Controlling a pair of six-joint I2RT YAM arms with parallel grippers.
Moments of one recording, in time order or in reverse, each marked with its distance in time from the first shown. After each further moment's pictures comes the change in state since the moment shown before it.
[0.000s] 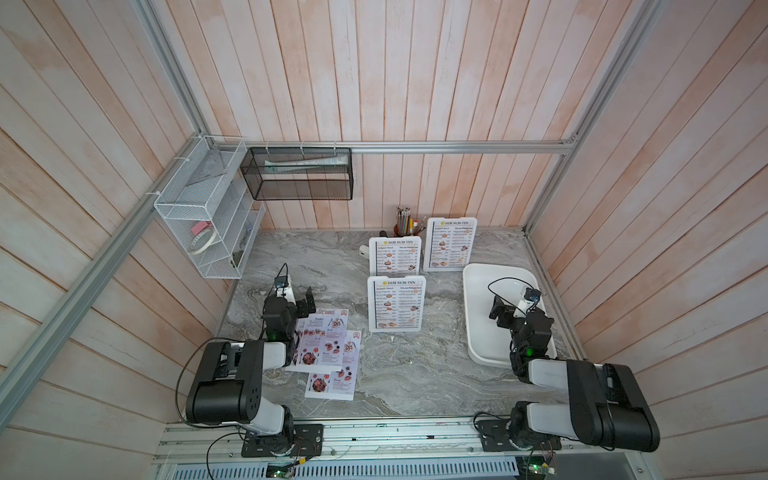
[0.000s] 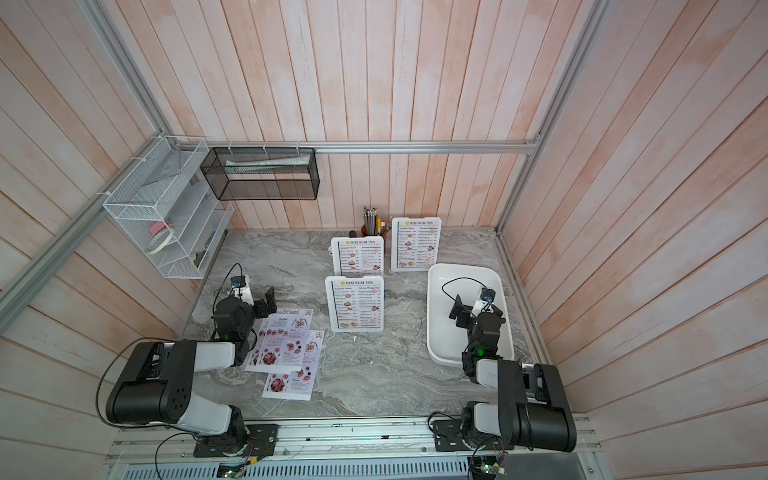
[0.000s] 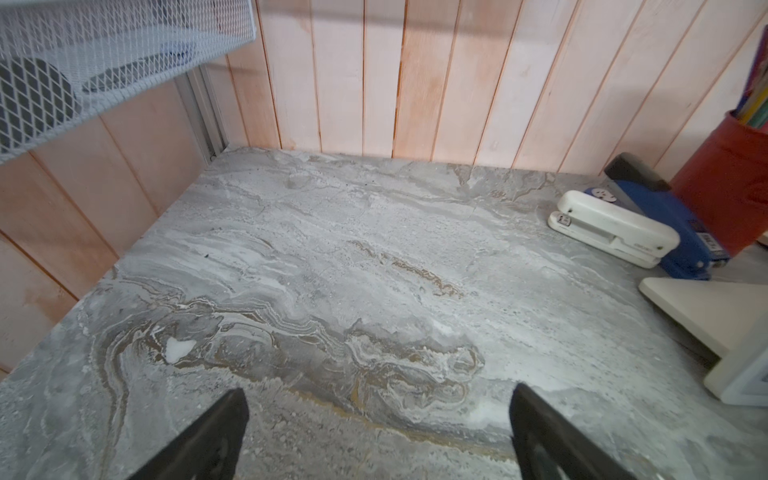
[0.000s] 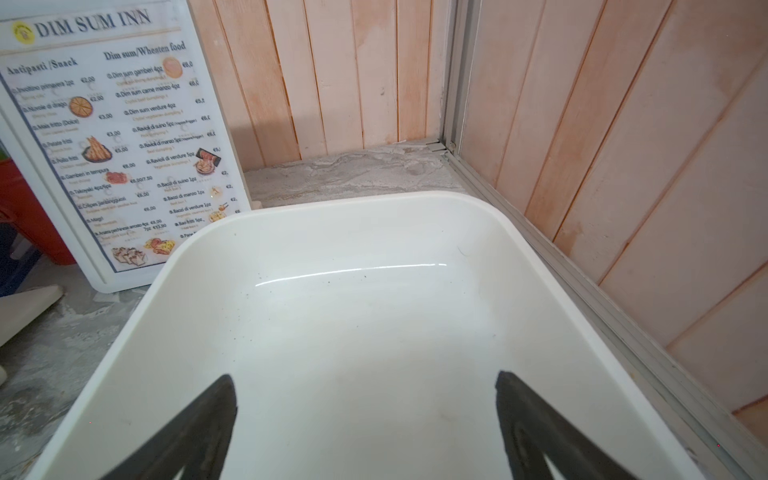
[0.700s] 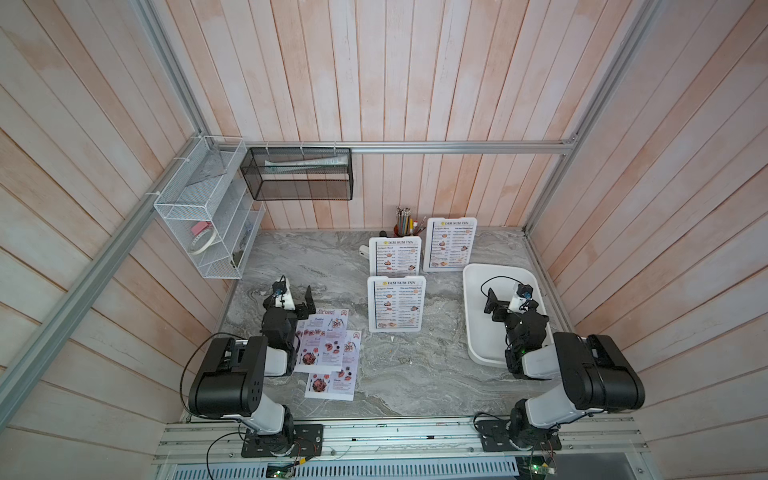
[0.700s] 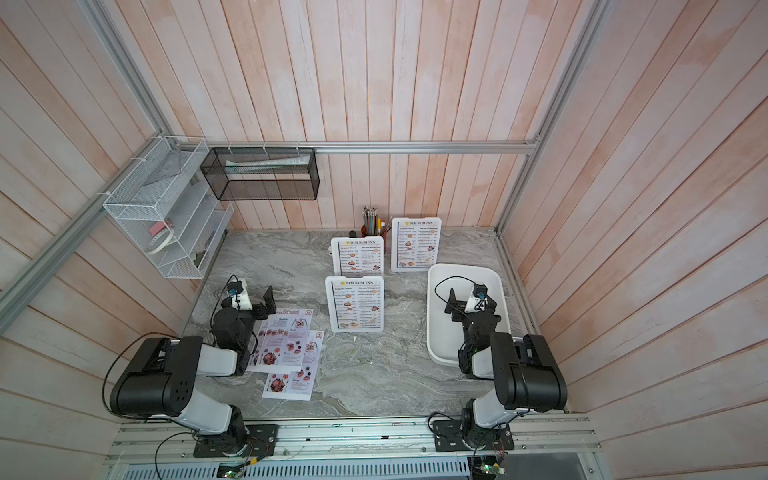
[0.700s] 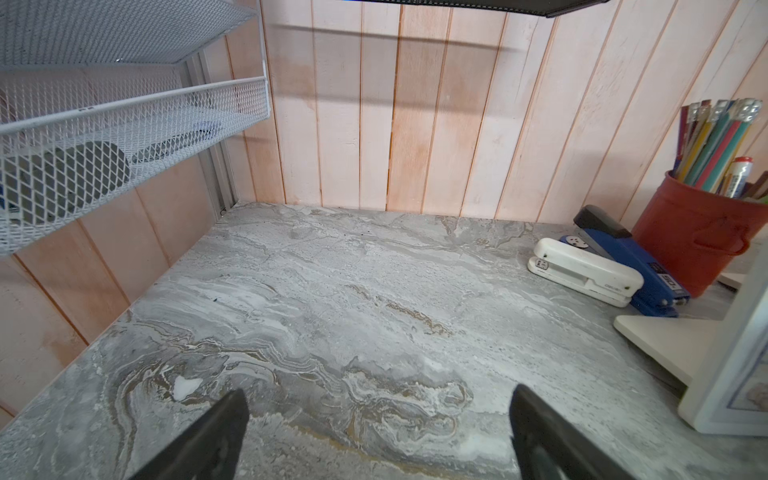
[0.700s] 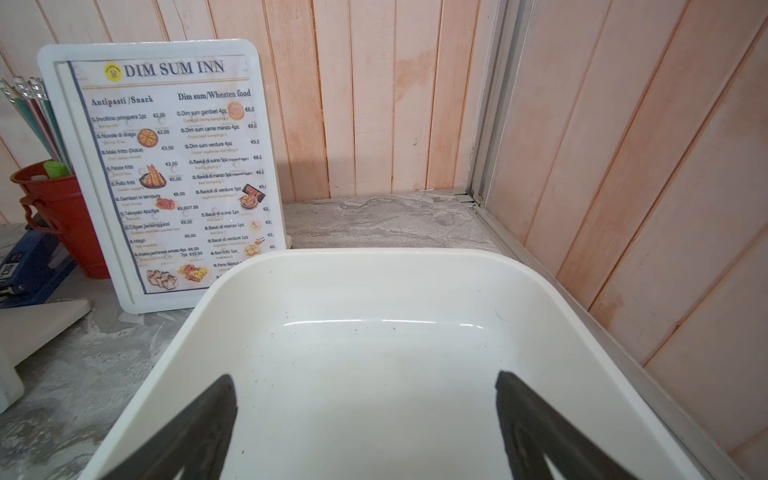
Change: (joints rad) left arm -0.007 0.033 -0.057 0.218 -0.009 0.003; right arm 0.038 0.180 0.017 0.269 -0.032 -0.066
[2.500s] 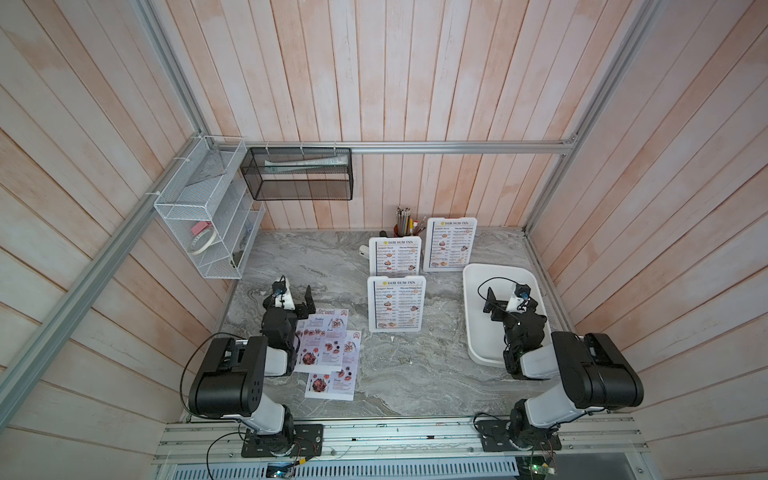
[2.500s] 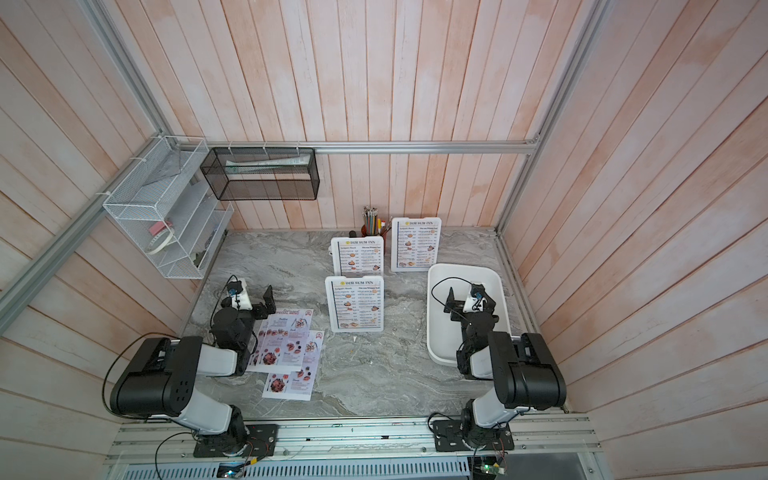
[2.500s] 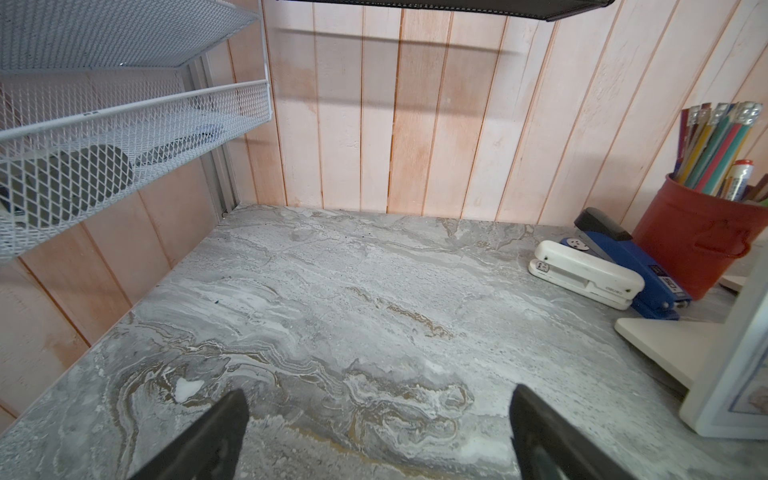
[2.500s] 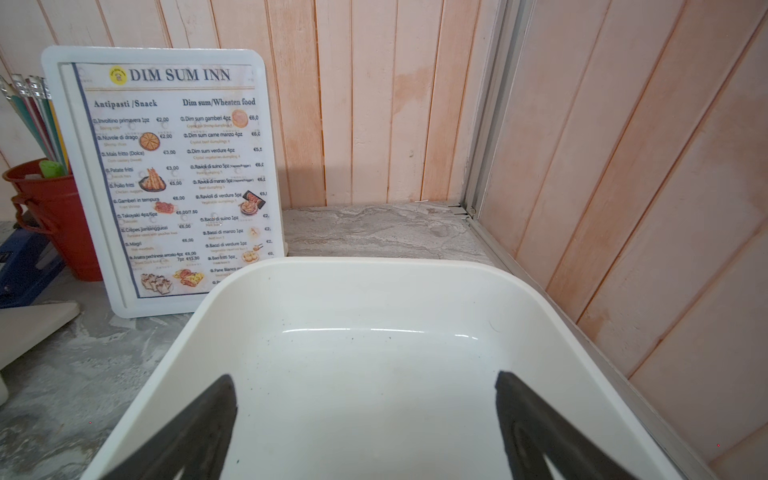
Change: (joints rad) left arm 0.000 0.000 0.000 0.005 -0.003 0.001; right arm 0.028 0.010 -0.009 0.045 0.029 -0.037
